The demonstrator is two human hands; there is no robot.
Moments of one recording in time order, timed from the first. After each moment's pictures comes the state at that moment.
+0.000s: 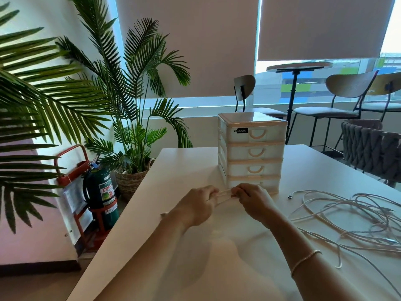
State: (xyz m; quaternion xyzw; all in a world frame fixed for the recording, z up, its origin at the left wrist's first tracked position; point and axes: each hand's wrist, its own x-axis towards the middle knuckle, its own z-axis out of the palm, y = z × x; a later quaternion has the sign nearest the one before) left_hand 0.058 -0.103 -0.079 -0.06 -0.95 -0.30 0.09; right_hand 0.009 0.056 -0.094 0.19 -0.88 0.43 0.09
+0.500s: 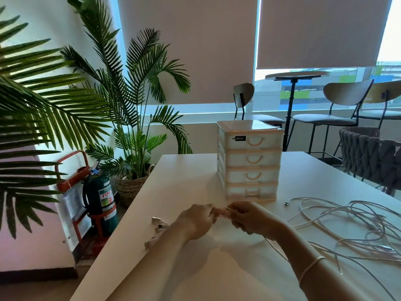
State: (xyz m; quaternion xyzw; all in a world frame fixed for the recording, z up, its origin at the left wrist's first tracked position) left_hand 0.054 -0.104 -0.098 -0.05 -0.97 -0.22 0.03; right_hand 0.020 0.066 -0.094 0.25 -0.85 0.45 -0.15
